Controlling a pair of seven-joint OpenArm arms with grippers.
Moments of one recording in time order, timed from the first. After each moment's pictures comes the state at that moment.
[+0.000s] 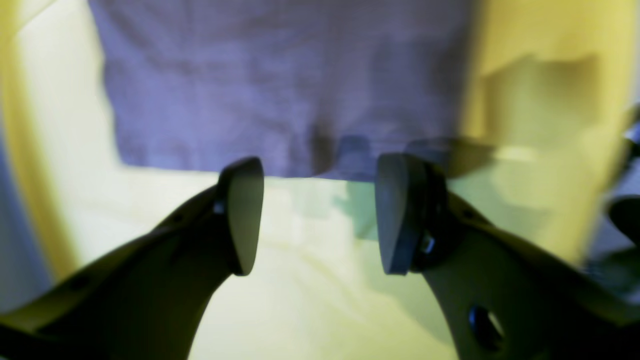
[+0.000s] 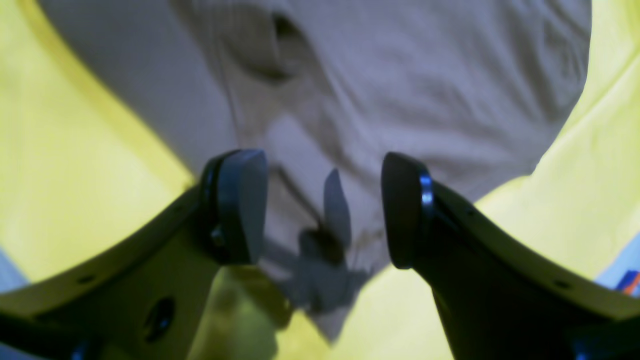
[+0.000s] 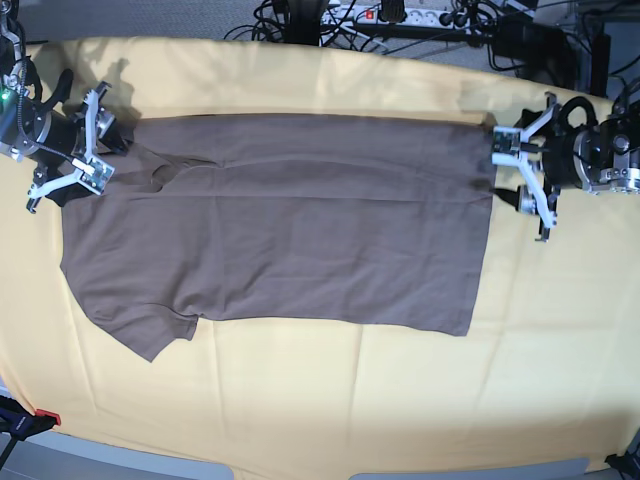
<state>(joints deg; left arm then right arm) -7.7 -75.9 36.5 118.6 -9.9 -42.7 18.9 -25.4 45.0 11.7 118.1 21.5 42.0 -49.6</state>
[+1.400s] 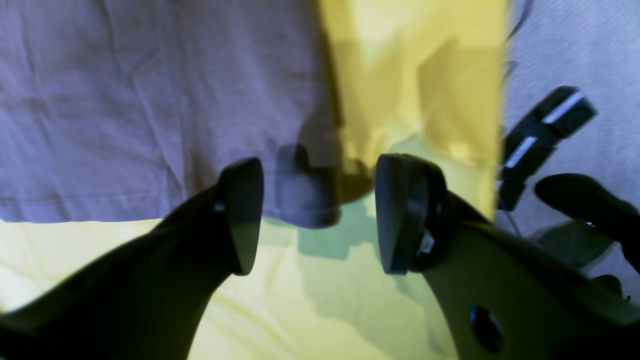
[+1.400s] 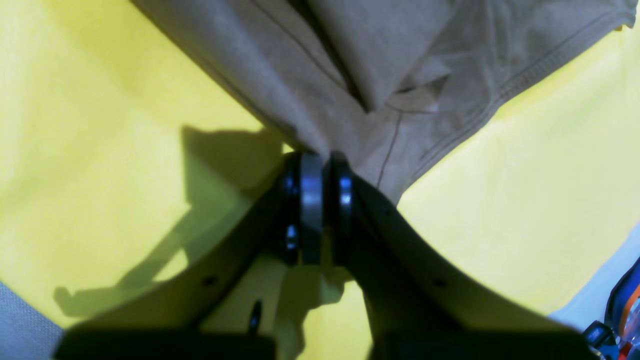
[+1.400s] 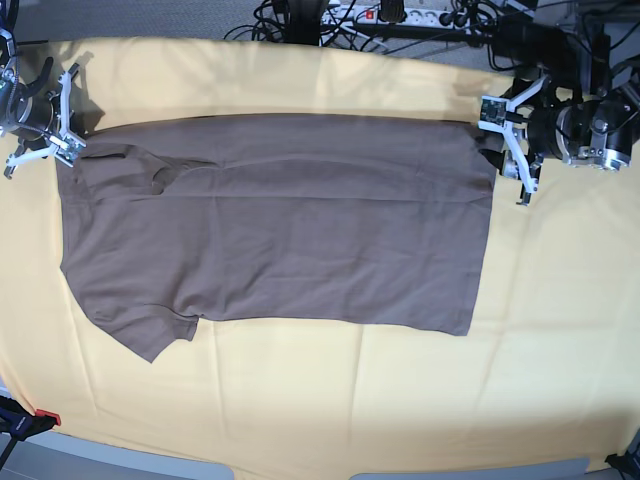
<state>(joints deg) -1.3 -70.1 36.5 114.6 -4.2 -44.3 18.4 -32.6 48.4 11.7 103.0 9.4 38.3 -34.8</state>
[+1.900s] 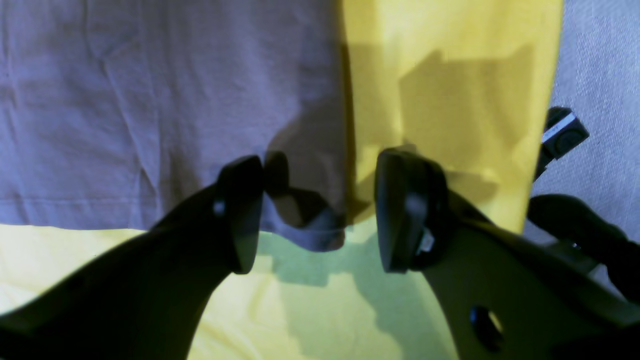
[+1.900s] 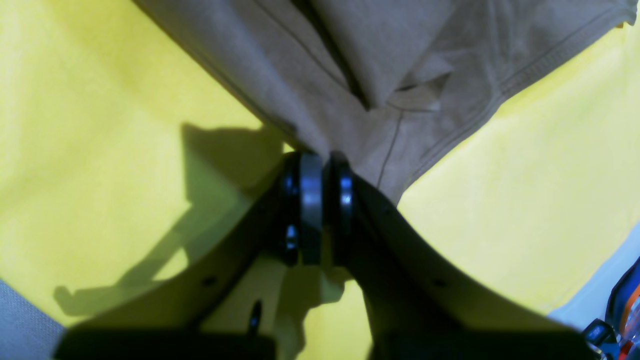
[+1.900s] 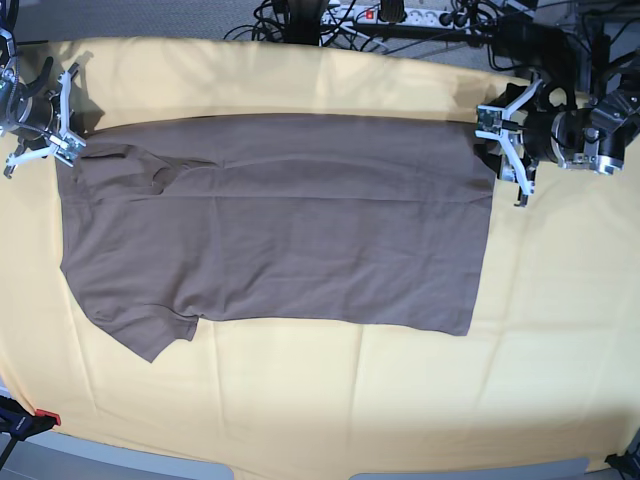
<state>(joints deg) -1.5 -66.6 36.4 108.1 -2.4 -44.1 14.3 -32.6 48.4 11.7 103.0 9.5 38.3 -35.2</state>
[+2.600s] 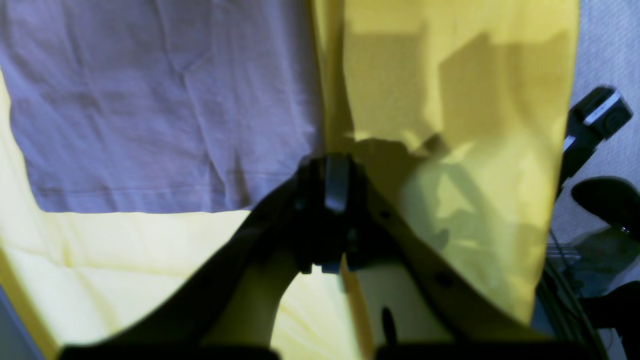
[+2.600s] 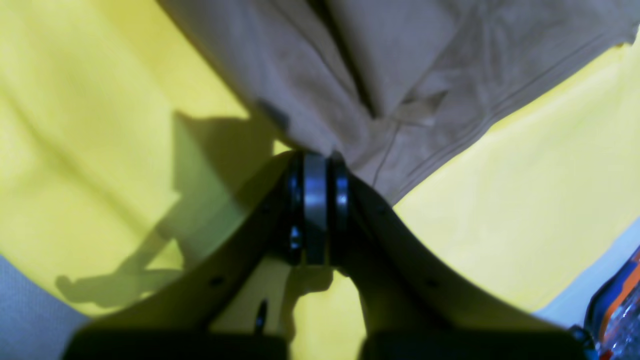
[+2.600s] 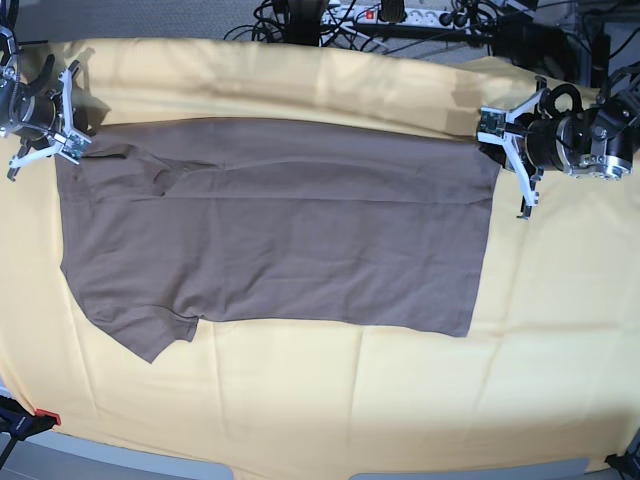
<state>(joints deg) -4.3 -70.3 36.8 115.2 -1.8 -42.2 16.5 -32.6 48.4 11.7 106.7 9.4 40.5 -38.2</state>
